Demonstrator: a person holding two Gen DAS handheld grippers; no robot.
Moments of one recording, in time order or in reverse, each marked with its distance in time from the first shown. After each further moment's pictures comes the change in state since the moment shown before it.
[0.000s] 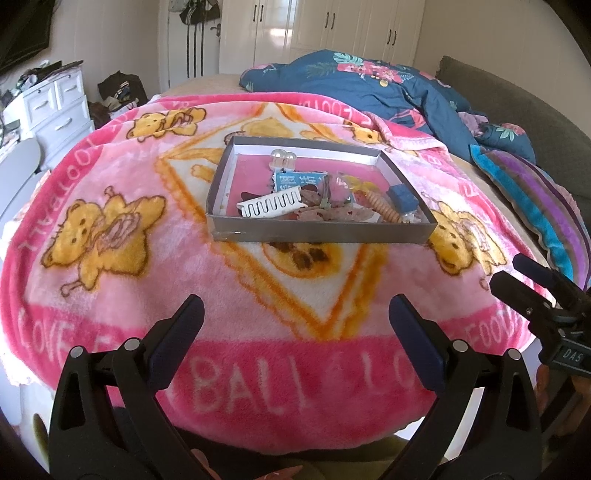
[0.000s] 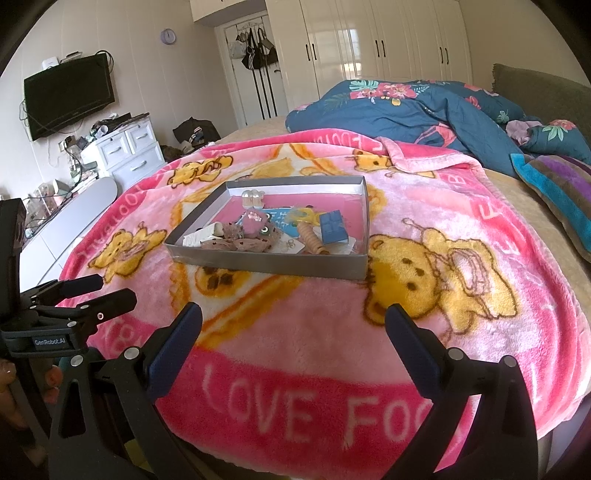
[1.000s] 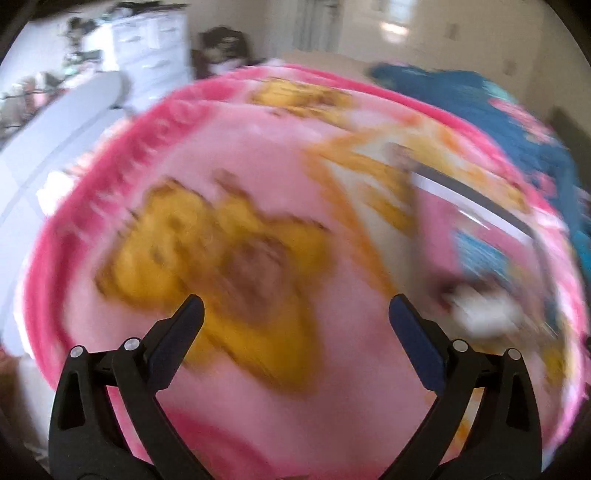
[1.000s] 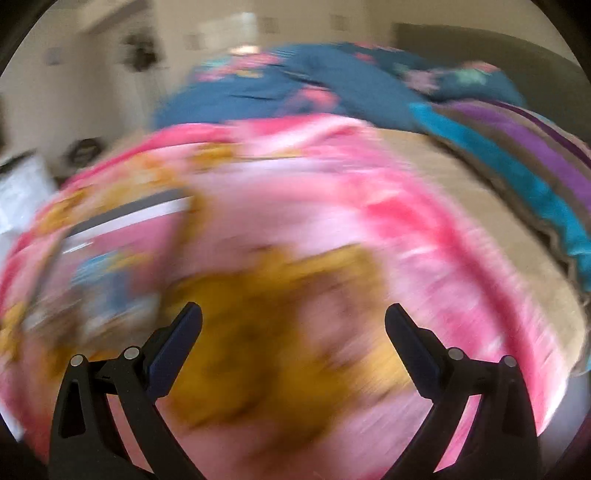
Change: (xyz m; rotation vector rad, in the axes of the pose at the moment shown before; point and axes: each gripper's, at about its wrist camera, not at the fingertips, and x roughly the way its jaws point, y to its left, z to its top) left arm 0.080 0.177 0.079 -0.306 0.072 0.337; right arm 0.092 -0.201 0.053 0.268 0.093 -0.398
